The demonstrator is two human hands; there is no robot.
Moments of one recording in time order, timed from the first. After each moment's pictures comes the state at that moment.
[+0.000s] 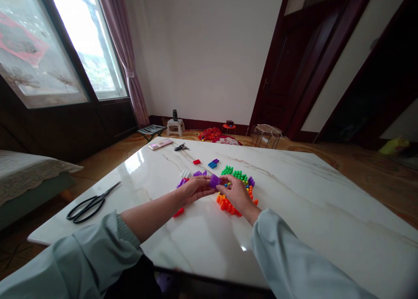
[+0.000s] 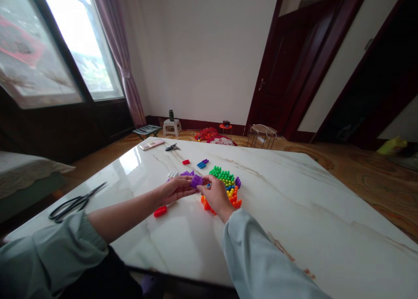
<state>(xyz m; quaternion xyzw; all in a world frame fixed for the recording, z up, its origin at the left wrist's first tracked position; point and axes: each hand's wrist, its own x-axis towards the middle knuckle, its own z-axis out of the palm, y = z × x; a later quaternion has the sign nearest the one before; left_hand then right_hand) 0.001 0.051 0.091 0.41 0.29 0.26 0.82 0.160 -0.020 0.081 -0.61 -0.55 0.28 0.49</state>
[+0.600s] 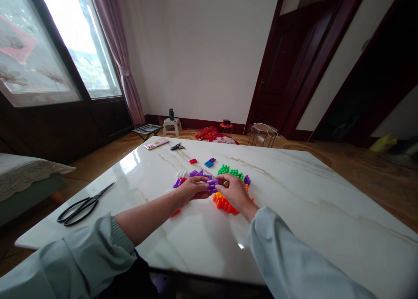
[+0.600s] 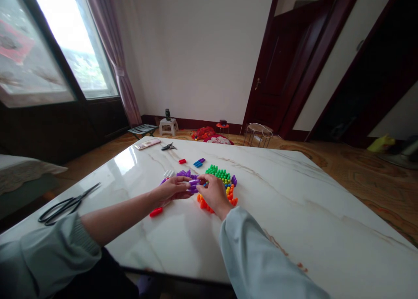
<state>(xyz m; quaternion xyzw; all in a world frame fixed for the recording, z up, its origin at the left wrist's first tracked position) -0.002 0.053 0.077 0.50 0.36 0.25 0.75 0.166 -0.022 0.084 -0.63 -0.59 0.19 0.46</state>
